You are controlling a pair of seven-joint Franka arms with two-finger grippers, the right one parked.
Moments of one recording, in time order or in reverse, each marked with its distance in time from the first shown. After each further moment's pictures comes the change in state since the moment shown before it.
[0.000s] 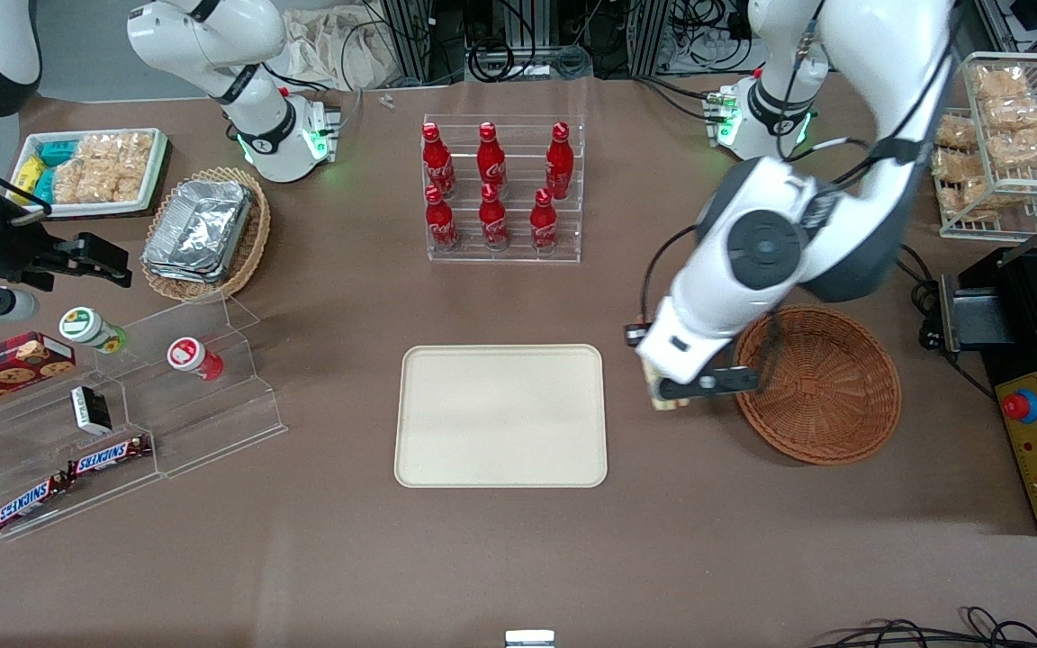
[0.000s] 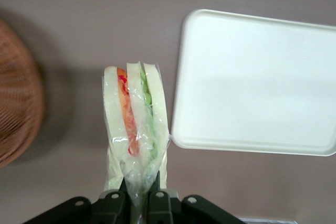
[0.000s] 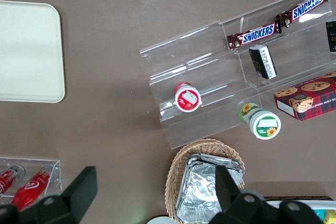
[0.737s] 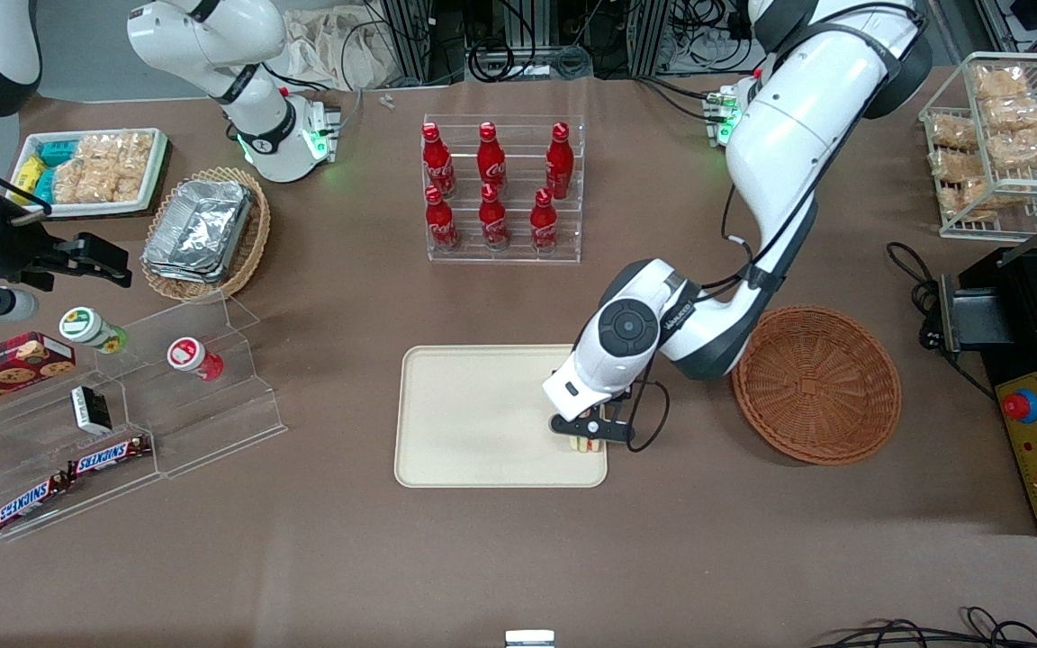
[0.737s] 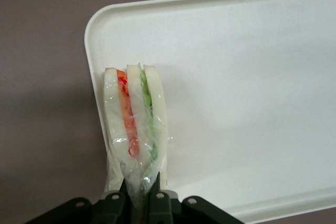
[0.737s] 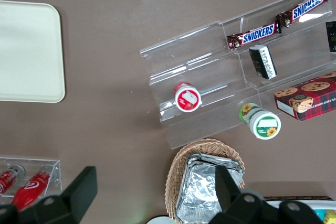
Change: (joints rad) arm -0.097 0.362 0.001 0.129 0.158 0.274 0.080
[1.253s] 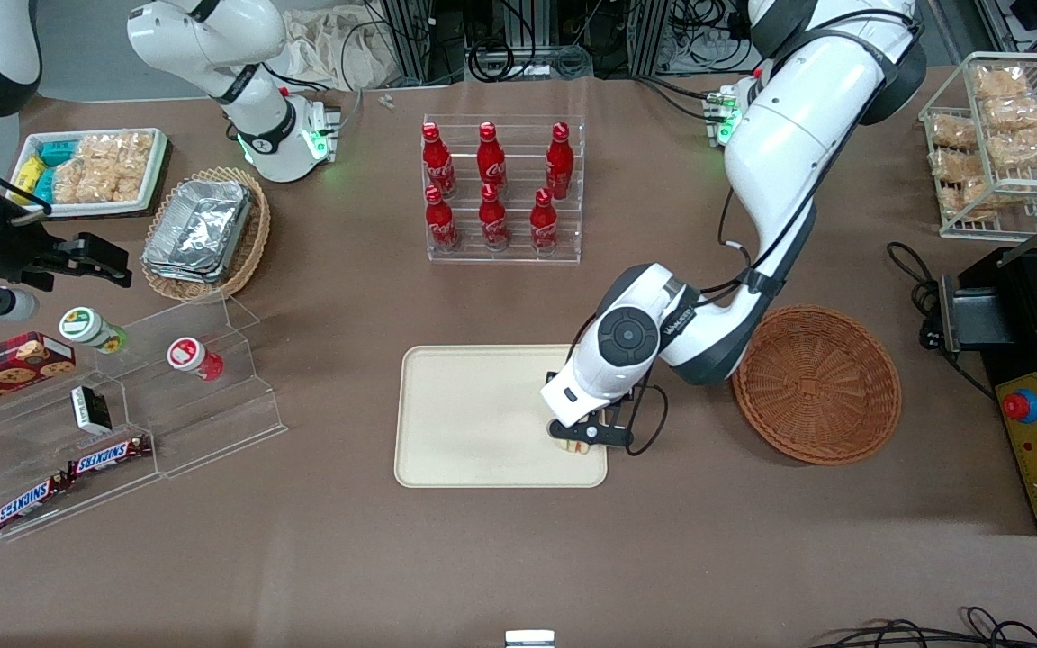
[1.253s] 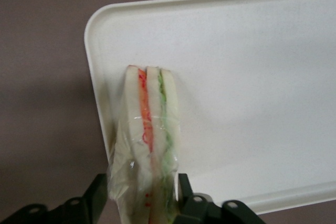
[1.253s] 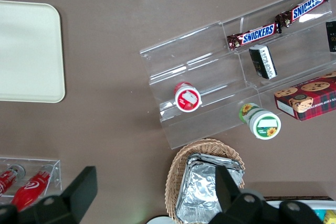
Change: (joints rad) arm -0.004 -0.006 -0.001 0.045 -0.031 -0.083 0.000
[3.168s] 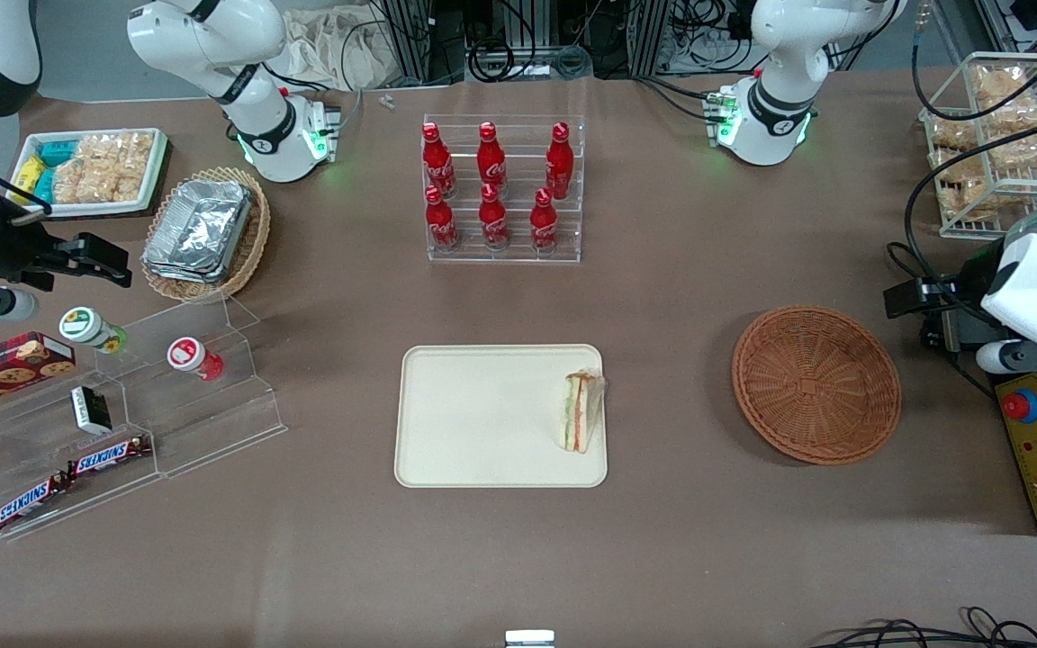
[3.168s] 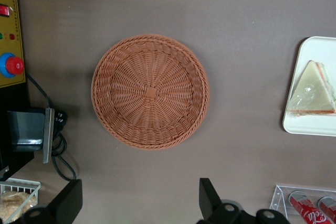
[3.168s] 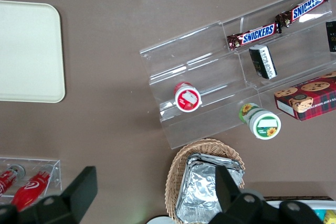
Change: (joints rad) arm 0.553 -0.596 0.016 -0.039 -0.135 -0.625 0.375
